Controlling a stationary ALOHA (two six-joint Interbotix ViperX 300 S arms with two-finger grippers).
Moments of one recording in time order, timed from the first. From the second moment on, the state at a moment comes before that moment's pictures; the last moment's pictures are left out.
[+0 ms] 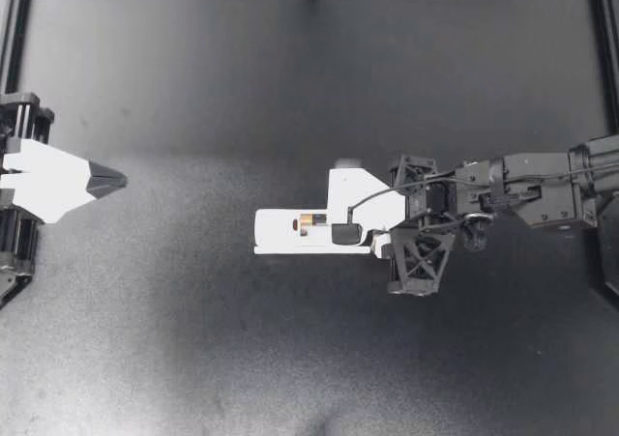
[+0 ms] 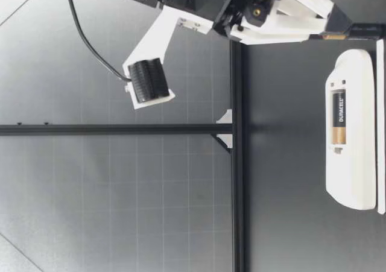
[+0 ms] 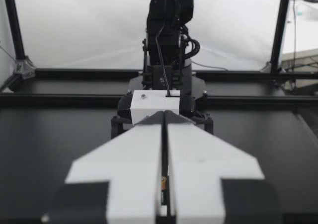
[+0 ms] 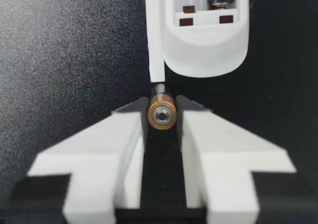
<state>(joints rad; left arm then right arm) 0.01 -0.91 1.22 0.00 -0.36 0.00 -0.05 0.09 0.62 -0.02 0.53 0.04</state>
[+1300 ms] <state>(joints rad) 0.08 -0.11 0.86 -0.02 0.09 0.00 -0.10 0.06 0.96 -0.02 -0.51 0.03</state>
